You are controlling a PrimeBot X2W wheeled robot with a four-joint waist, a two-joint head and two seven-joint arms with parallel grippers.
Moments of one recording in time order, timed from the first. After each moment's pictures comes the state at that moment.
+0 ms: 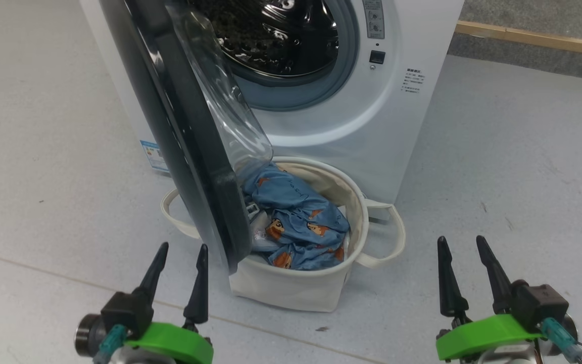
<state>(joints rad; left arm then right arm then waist) -0.15 0.04 -0.14 0.32 -0.18 -0.05 -0.25 -0.01 -0.05 0.13 0.12 0.22 0.12 -0.25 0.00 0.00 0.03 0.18</state>
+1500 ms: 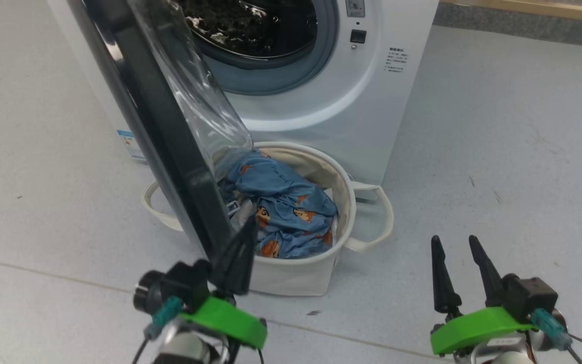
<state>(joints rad) -0.25 0.04 -0.41 0.26 -0.26 -0.03 -0.26 -0.06 -0.05 0.14 0.21 0.25 0.12 -0.25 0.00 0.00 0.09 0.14</state>
